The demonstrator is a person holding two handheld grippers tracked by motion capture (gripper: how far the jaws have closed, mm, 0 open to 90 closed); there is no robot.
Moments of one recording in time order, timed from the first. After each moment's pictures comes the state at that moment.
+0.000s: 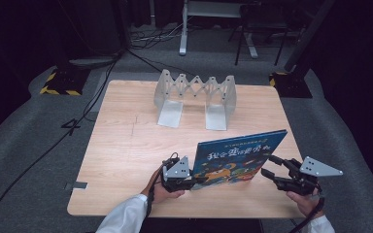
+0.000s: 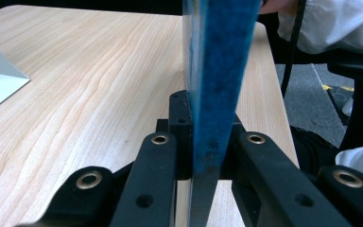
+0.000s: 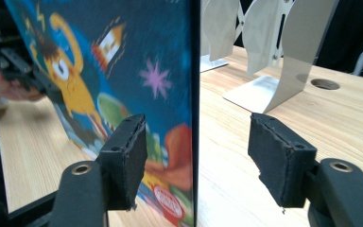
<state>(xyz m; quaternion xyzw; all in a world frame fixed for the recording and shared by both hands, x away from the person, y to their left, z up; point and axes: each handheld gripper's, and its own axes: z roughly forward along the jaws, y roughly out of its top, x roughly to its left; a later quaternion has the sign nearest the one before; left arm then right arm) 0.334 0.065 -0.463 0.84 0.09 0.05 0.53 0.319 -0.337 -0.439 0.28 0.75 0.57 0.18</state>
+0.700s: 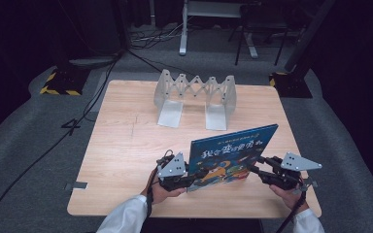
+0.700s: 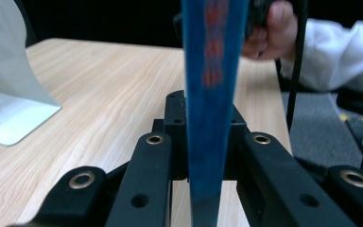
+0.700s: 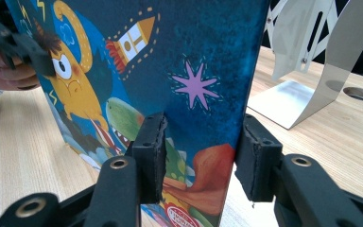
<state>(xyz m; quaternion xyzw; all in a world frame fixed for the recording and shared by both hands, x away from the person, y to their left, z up) 0.327 0.072 -0.441 0.80 0.11 0.08 0.58 0.333 -0.298 -0.441 0.25 0.77 0.56 0.18</state>
